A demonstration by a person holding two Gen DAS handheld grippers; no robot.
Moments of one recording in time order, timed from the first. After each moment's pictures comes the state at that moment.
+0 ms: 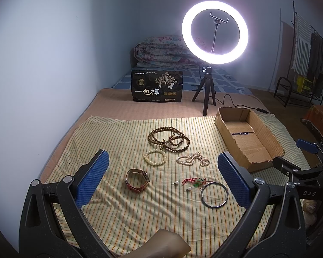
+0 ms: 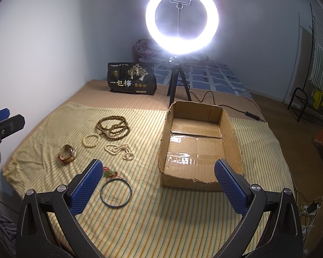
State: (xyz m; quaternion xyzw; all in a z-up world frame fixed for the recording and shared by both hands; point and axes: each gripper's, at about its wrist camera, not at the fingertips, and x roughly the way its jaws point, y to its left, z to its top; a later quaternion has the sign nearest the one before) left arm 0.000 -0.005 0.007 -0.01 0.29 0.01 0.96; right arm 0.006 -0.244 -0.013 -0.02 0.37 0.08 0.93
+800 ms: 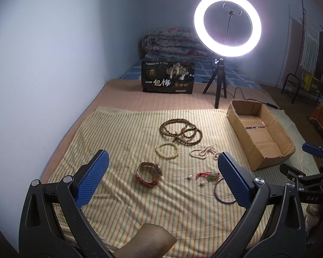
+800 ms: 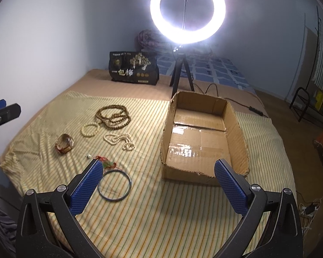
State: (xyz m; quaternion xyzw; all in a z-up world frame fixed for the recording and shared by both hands) left arm 0.010 0.016 -0.009 -0.02 0.32 0.03 0.95; right arm 0.012 -0.238 -0.031 -0.04 0.40 0.09 0.91
